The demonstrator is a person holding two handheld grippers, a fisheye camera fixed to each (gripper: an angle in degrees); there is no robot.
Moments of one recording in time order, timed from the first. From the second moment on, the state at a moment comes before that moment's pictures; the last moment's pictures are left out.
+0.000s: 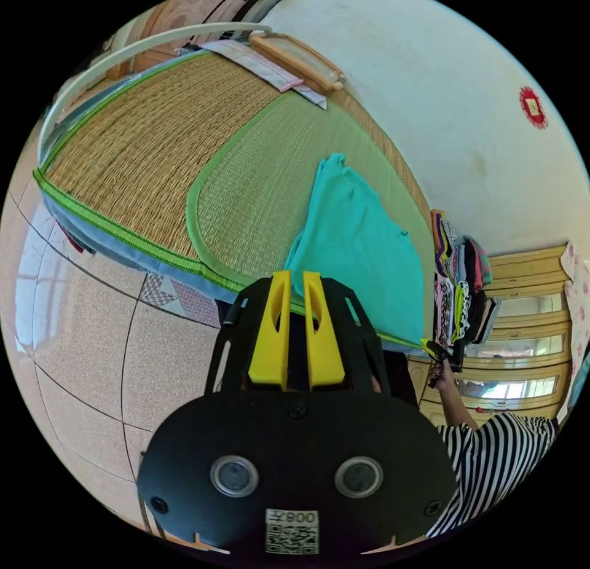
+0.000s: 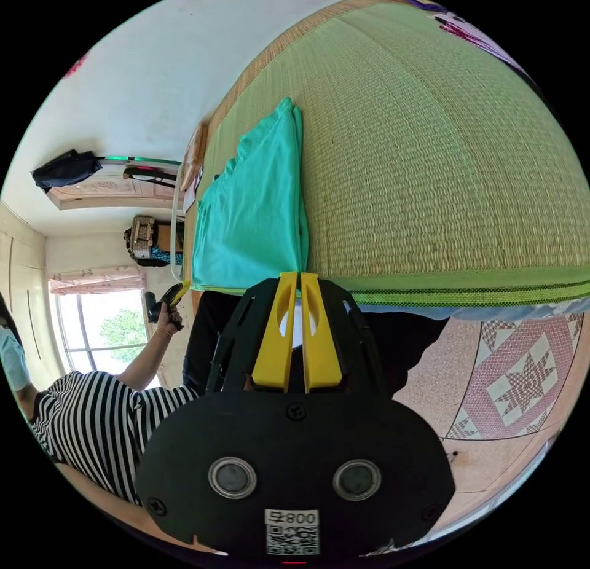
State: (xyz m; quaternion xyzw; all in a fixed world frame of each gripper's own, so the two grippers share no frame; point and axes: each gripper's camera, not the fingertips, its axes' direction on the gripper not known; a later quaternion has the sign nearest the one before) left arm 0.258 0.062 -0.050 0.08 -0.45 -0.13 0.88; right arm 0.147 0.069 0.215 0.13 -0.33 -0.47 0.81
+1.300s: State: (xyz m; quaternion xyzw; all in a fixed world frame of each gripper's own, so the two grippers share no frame) left arm 0.801 -0.121 0.501 -0.32 -0.46 0.27 0.78; right arm 0.142 0.155 0.297 0.13 -0.46 -0.46 0.75
